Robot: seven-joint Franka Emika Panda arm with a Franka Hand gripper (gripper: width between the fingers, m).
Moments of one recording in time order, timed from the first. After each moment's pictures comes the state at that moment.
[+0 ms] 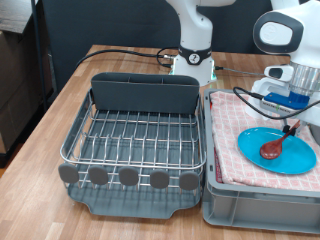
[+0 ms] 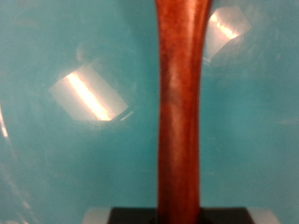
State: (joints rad) arm 0.05 0.25 0.37 -2.32 -0.63 2.66 2.35
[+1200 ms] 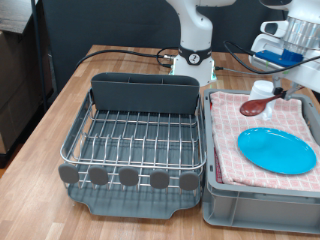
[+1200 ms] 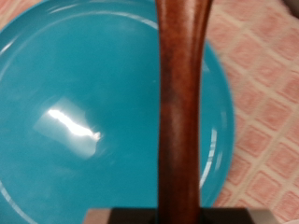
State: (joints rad) arm 0.03 -0.02 0.36 -2.37 -0.34 2.40 2.35
